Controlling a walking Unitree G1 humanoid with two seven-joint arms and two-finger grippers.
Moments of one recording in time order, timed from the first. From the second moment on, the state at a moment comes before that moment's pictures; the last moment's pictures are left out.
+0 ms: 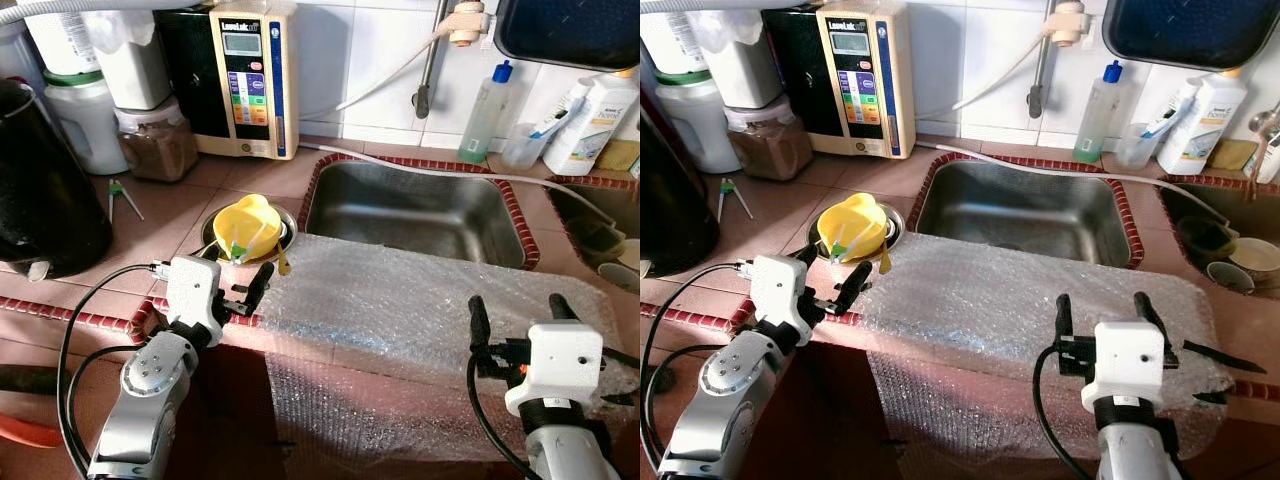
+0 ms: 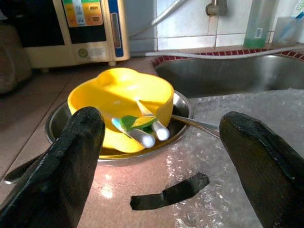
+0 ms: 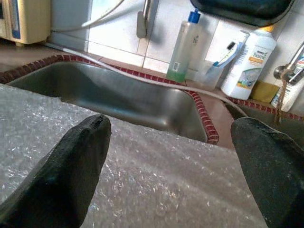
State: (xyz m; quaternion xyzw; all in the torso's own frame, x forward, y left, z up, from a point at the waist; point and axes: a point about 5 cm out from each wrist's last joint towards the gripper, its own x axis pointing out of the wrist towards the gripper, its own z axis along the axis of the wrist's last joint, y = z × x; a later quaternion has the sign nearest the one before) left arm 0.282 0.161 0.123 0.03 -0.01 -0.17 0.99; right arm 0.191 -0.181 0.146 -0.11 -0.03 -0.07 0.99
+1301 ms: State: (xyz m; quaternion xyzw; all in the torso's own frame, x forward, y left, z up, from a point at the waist) left arm 0.289 0.140 0.146 0.00 -0.06 -0.21 0.98; right arm 0.194 -0.186 0.151 -0.13 -0.04 -0.07 0.99
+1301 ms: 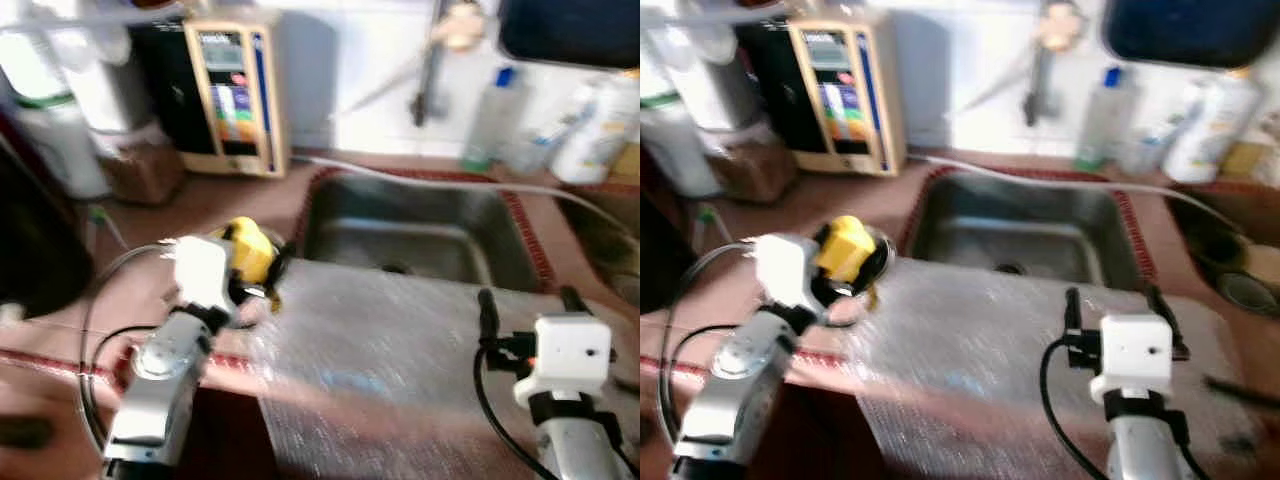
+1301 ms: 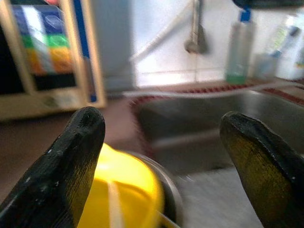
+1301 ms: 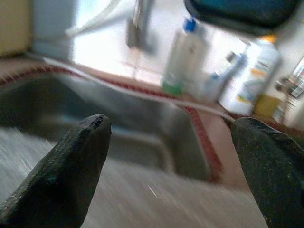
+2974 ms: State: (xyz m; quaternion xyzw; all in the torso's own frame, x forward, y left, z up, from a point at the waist) left arm 0.275 0.165 0.125 0.02 -0.04 -0.24 0.97; right arm 0.181 -0.164 0.135 0.01 0.04 0.16 0.99
